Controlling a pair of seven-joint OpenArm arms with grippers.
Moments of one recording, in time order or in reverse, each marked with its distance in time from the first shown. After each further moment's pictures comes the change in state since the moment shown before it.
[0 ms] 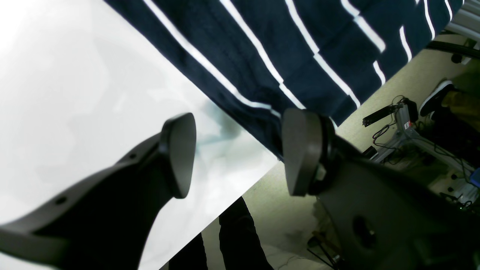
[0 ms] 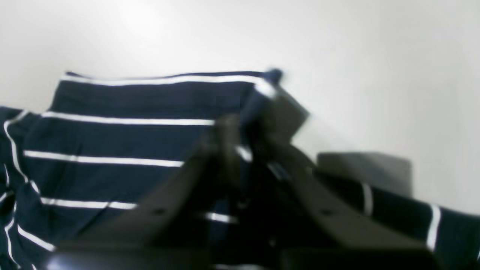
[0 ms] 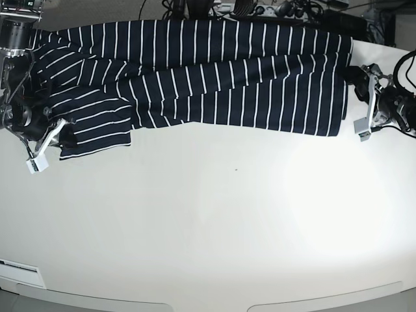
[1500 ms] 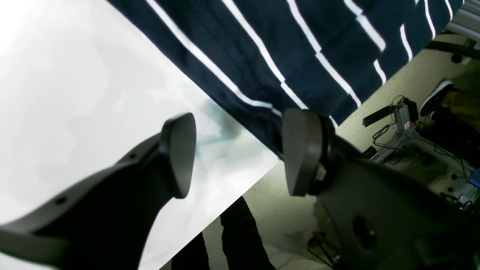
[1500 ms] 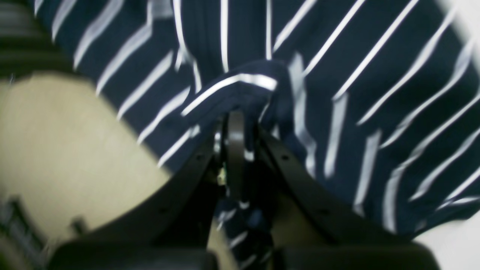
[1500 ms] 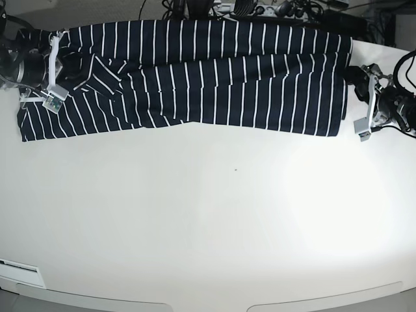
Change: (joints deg) left arm 0.0 0.0 0.0 0.0 0.0 0.0 0.0; right arm -29.2 17.8 -0.3 39.5 11.4 3.4 -11.0
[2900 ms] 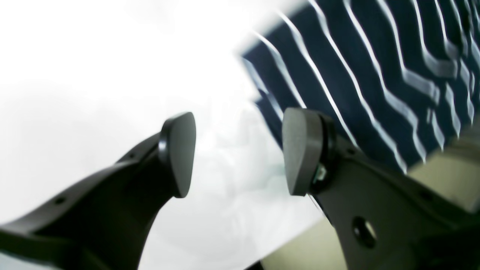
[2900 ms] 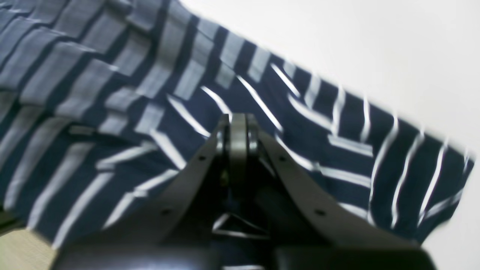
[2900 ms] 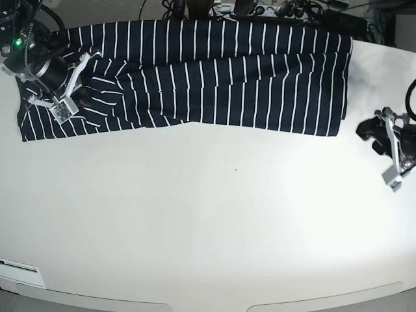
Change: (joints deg) left arm 0.1 4.8 -25.0 0.0 5.6 1.6 -1.9; right arm 0.1 -18.4 0.0 3.8 -25.2 -13.3 14.2
